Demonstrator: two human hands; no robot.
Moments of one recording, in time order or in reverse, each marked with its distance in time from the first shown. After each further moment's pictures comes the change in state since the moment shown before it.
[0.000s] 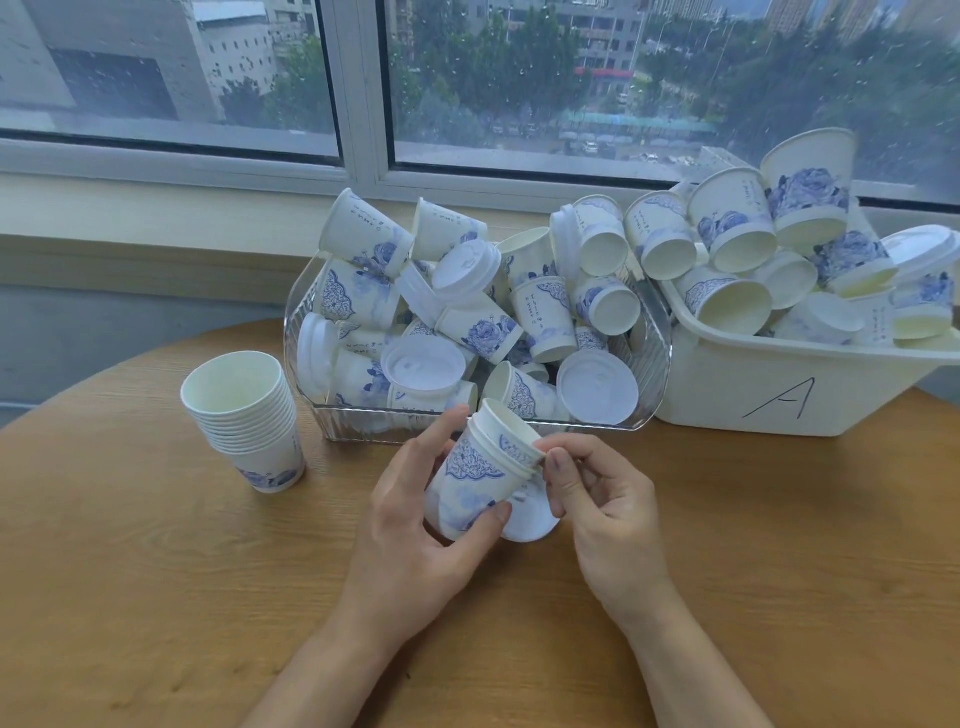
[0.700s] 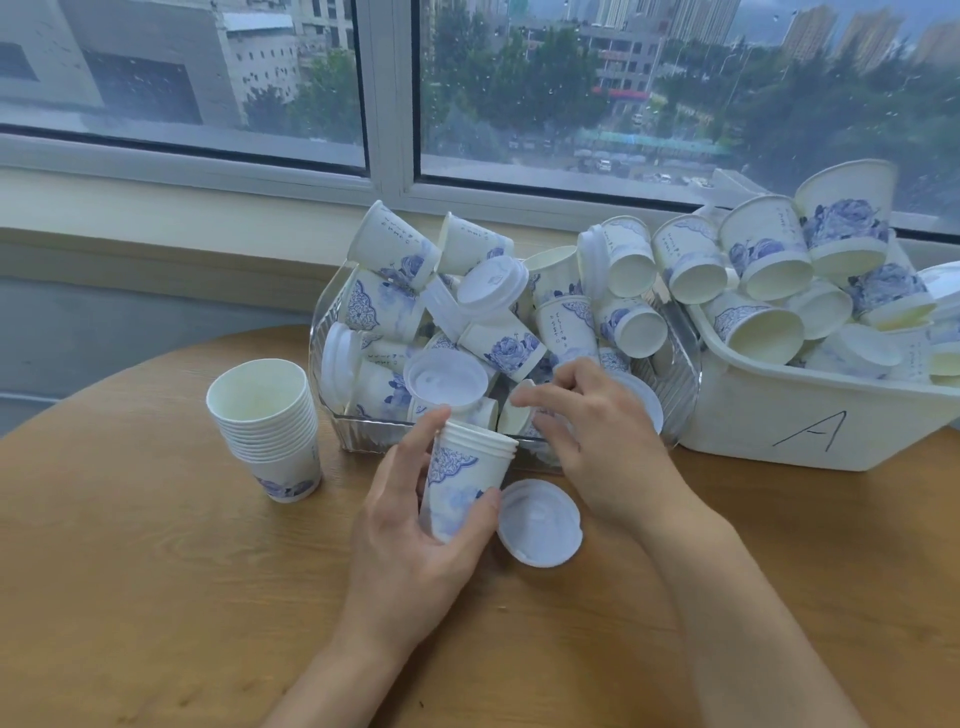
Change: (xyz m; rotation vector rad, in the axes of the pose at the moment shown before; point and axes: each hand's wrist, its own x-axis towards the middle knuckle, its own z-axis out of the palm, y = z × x) left_hand 0.003 -0.008 -0.004 0.003 0.182 -0.114; right_hand 0.087 -0.013 0.000 -1.071 -0.312 -0.313
